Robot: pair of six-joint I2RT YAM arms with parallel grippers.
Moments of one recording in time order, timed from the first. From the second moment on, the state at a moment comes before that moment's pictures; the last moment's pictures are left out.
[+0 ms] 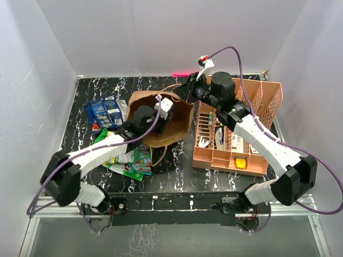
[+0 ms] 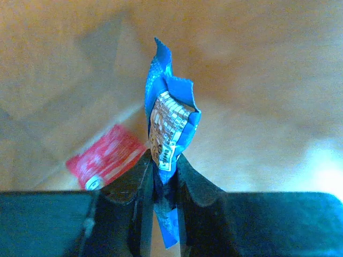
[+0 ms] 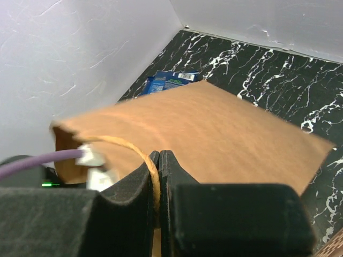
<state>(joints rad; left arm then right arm) -0.71 1.44 0.91 0.13 -0.06 0.10 0.54 1.37 1.33 -0.05 -0.28 0.42</state>
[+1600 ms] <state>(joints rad) -0.59 1.17 1.03 -0.82 -0.54 -0.29 0.53 1.39 1.31 -0.01 -0.17 0.35</state>
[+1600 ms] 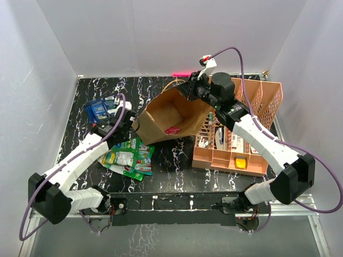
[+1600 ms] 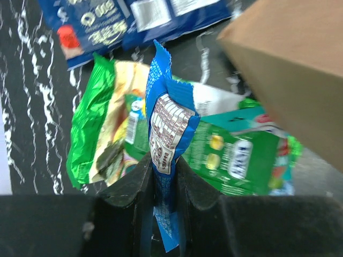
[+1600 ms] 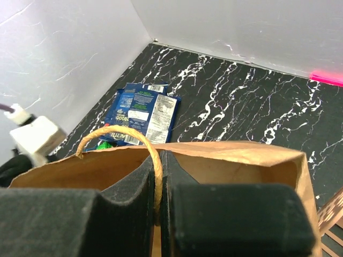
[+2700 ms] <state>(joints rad) -0.33 1.17 0.88 -0.75 -0.50 -0.19 0.50 1.75 1.88 -0.01 -0.14 0.22</state>
